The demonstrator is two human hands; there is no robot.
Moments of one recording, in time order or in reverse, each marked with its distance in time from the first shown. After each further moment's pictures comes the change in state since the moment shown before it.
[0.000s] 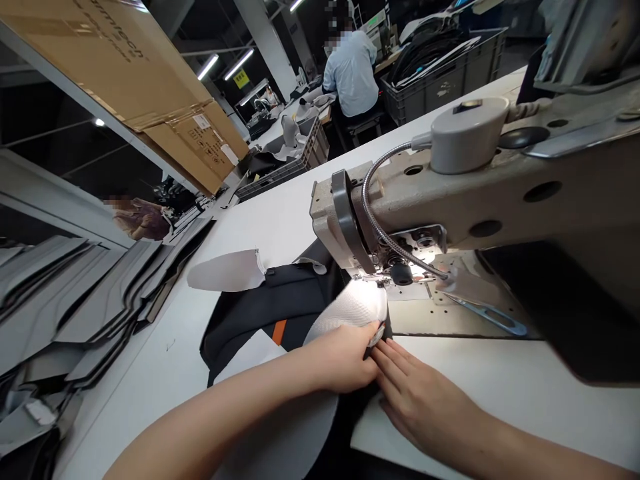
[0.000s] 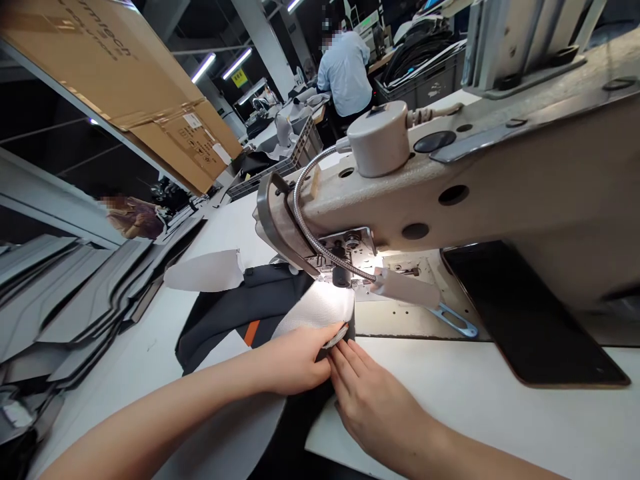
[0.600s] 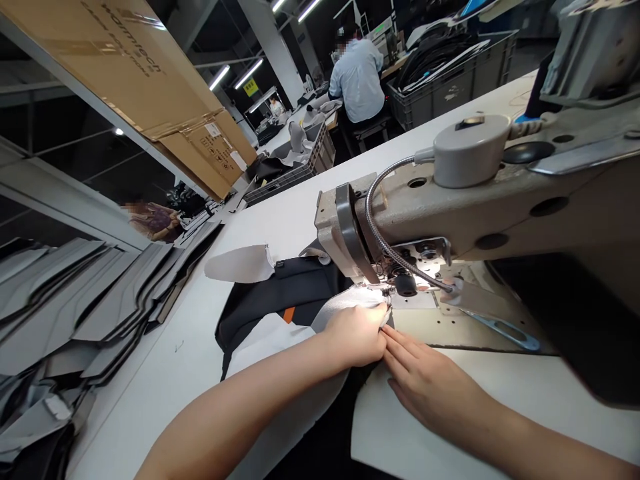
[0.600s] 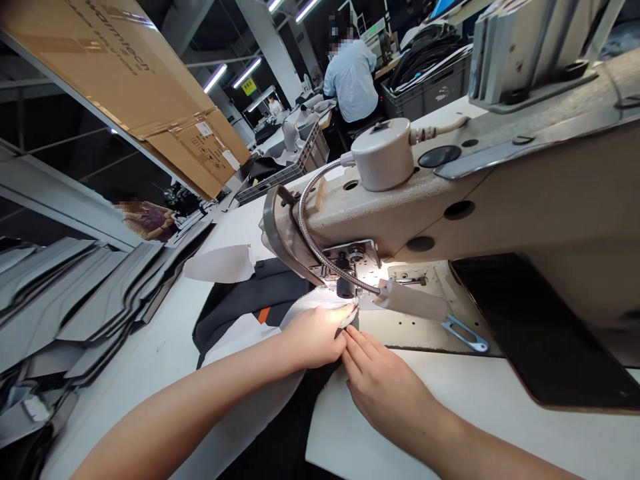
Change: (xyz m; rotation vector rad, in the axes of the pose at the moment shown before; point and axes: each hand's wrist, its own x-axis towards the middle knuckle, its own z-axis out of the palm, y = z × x) left_hand 0.033 0.010 -0.009 0.248 0.214 -0.074; right_hand 0.006 0.025 0.005 0.020 -0.023 0.080
